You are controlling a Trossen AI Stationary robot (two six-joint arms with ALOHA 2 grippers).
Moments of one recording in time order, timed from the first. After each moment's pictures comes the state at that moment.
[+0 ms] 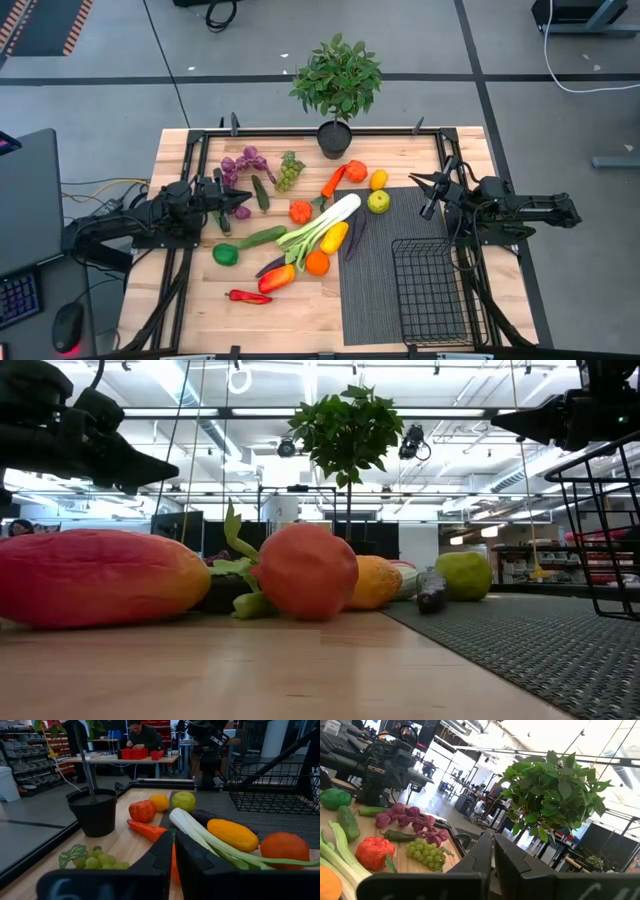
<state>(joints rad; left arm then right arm) 0.26 0.10 0.01 0.05 0.01 0.01 -0.01 0.02 0.10 0.14 0.37 -0.59</state>
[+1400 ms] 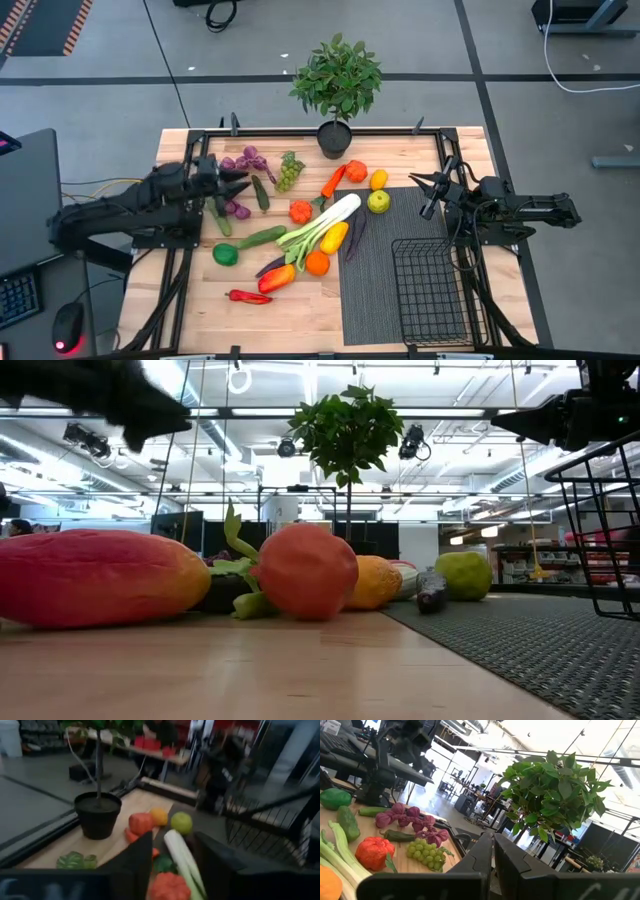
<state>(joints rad) 0.26 0.46 0.45 -0.15 -0.05 -0.19 -0.01 0.02 0.10 0.14 0.37 -0.59</state>
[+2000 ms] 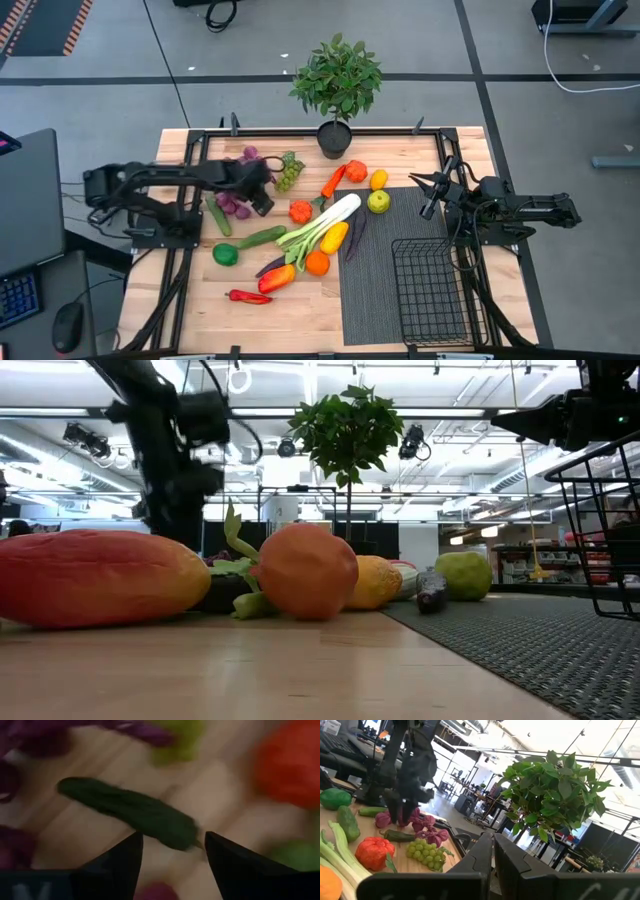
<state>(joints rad) 0.31 1.35 0.74 -0.63 -0.13 -0.49 -0.01 0.02 0.10 0.14 0.37 -0.59</state>
